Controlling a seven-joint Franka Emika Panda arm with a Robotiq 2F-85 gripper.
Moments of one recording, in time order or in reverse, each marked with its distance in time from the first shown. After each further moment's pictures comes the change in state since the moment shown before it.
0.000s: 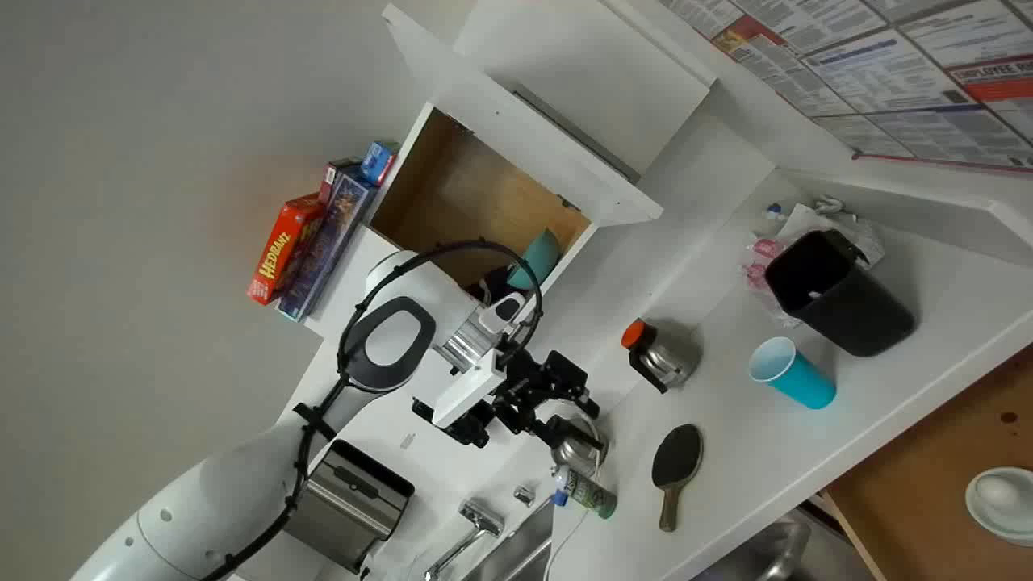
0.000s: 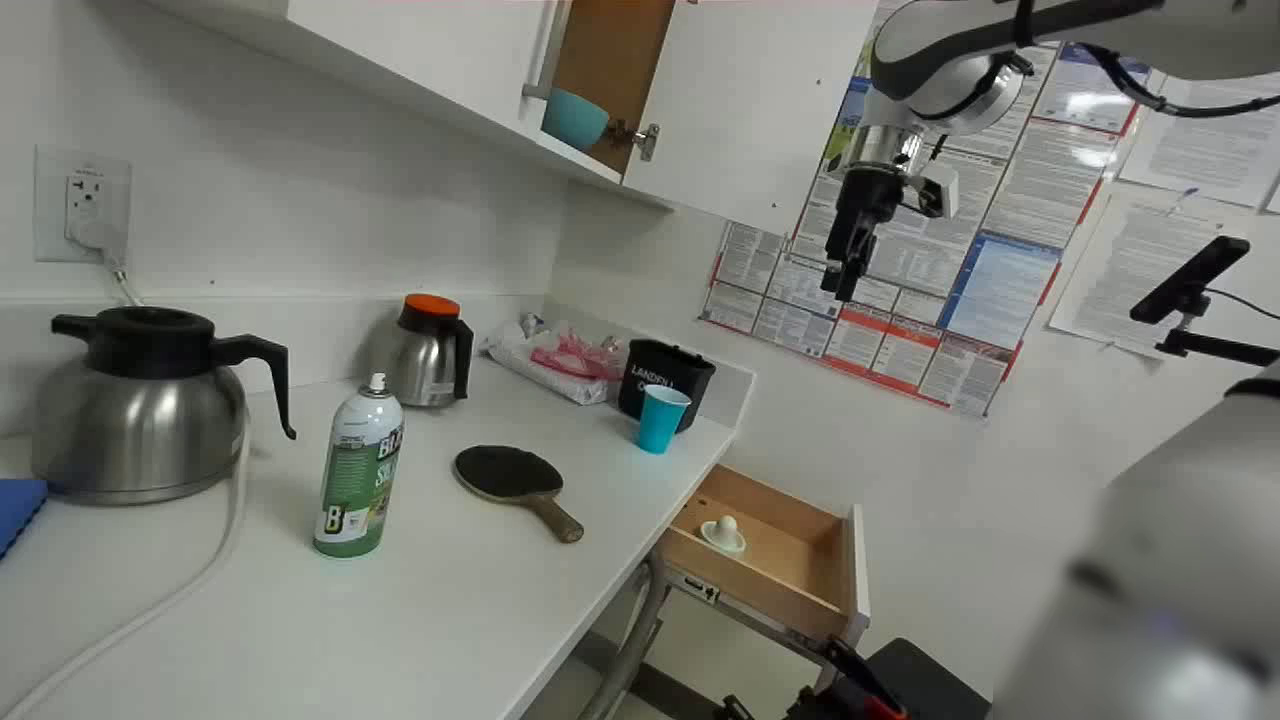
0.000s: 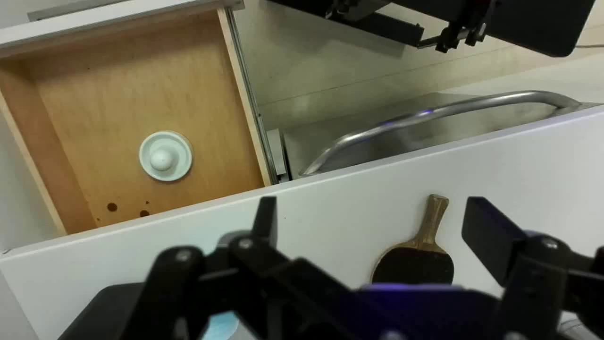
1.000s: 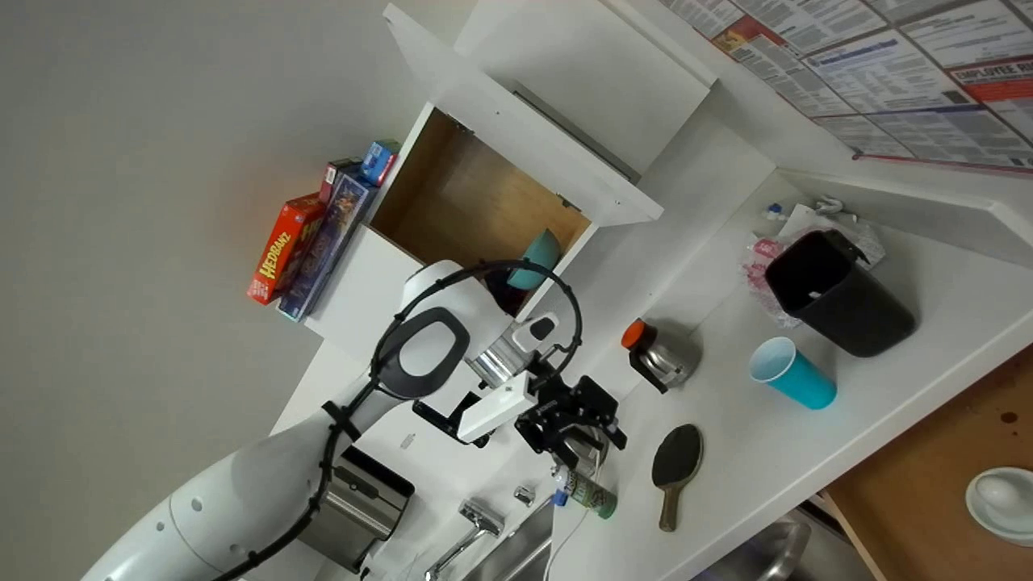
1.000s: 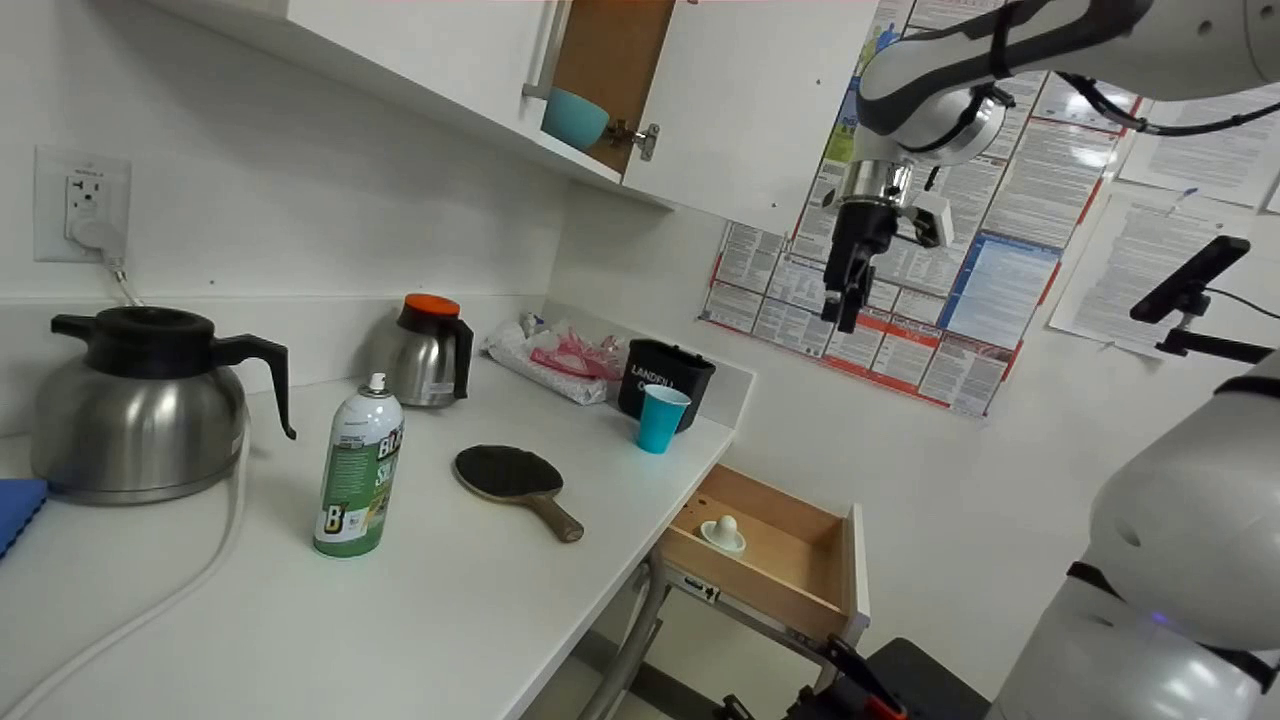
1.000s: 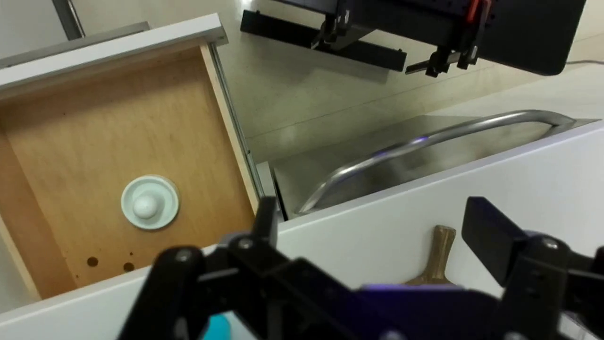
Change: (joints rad) arm -0.043 0.044 0.001 -0.061 0.010 0.004 0.008
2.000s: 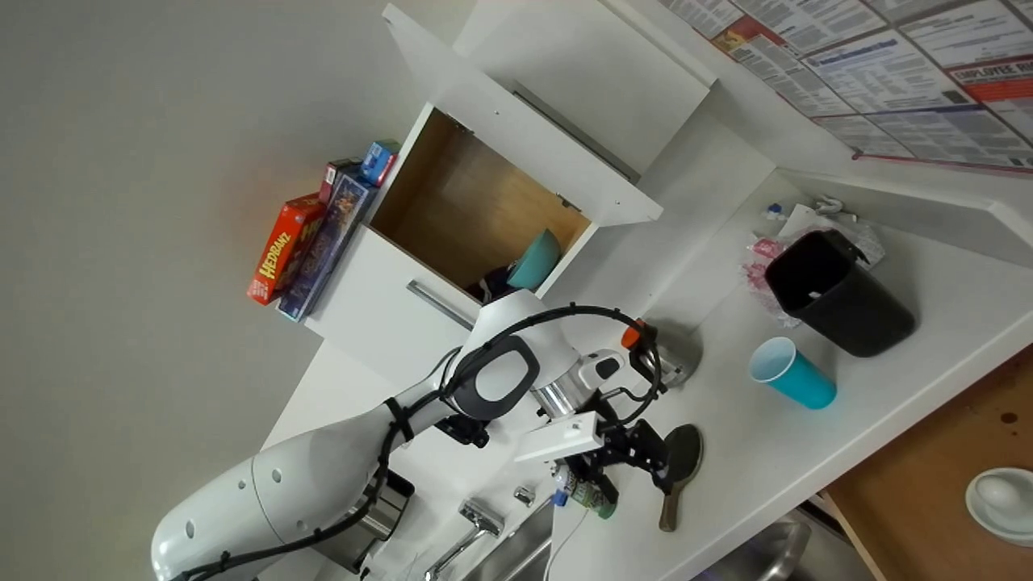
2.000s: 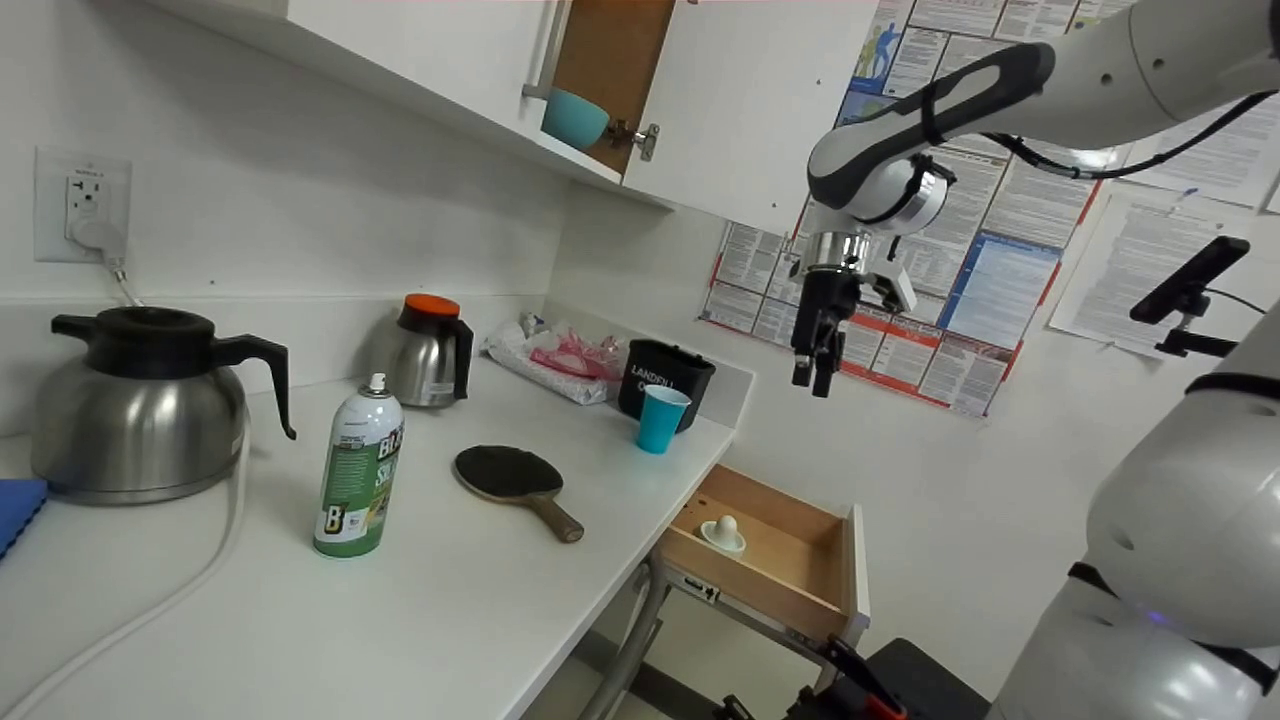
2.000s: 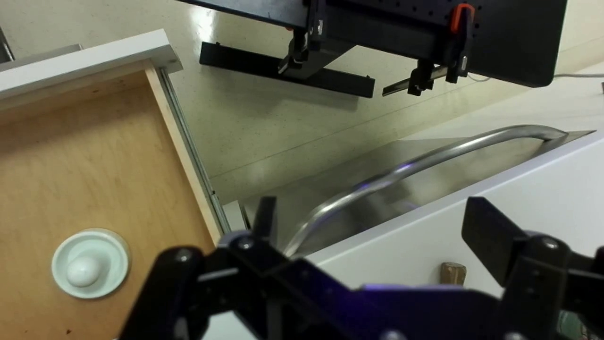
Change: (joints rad) arm -0.021 0.133 0.006 -0.100 0.070 0.094 -0.001
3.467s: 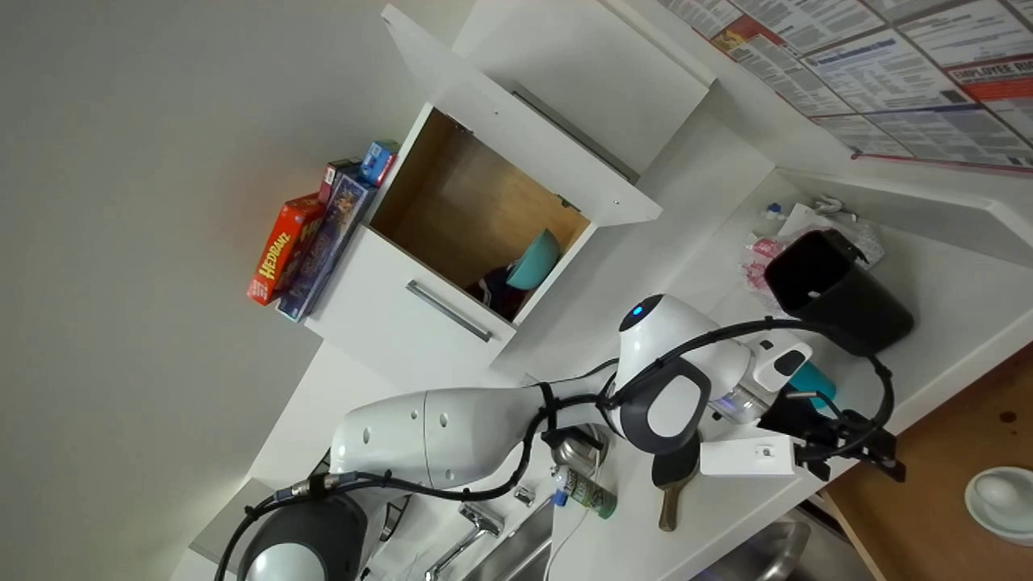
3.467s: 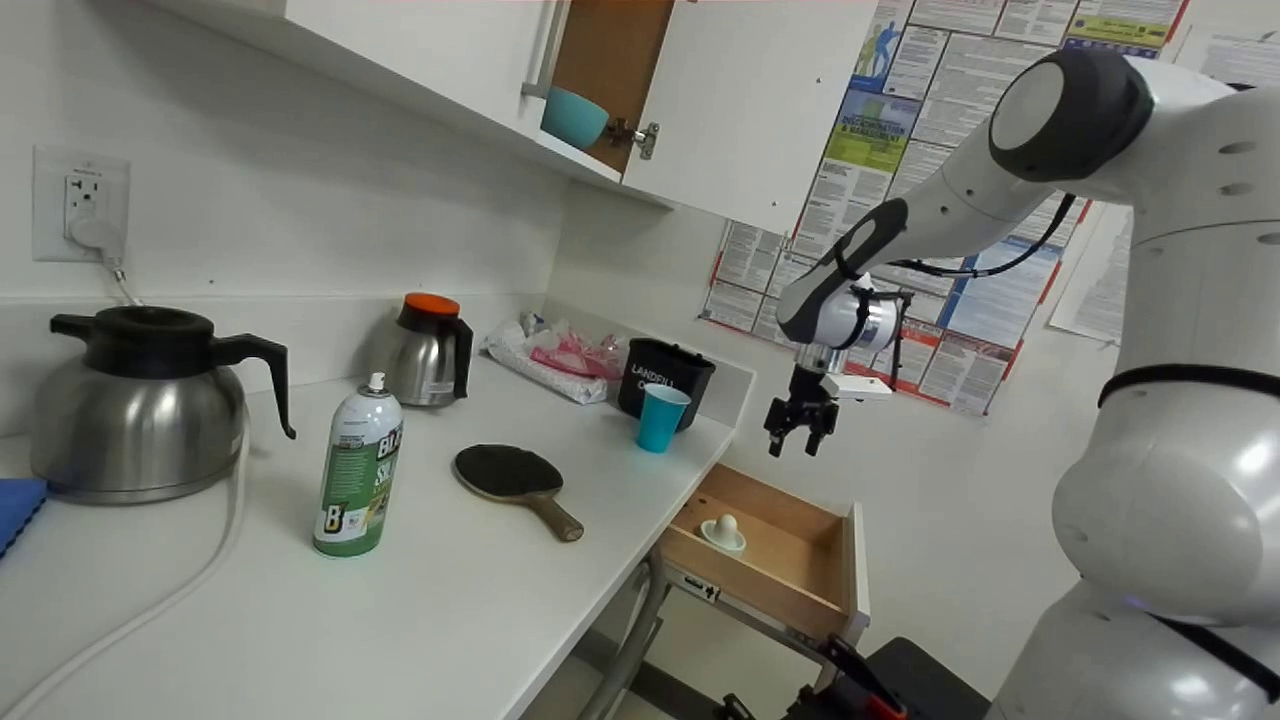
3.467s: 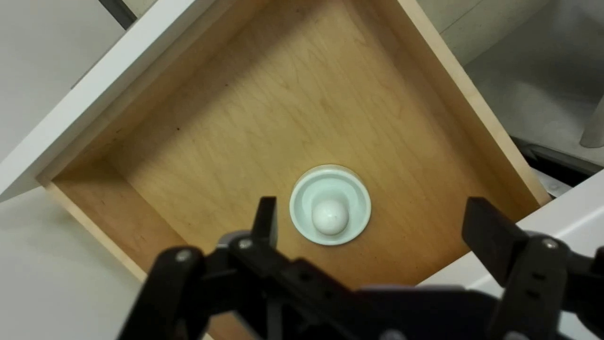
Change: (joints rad) arm -0.213 0.496 -0.015 0.117 -0.002 0.669 0.152
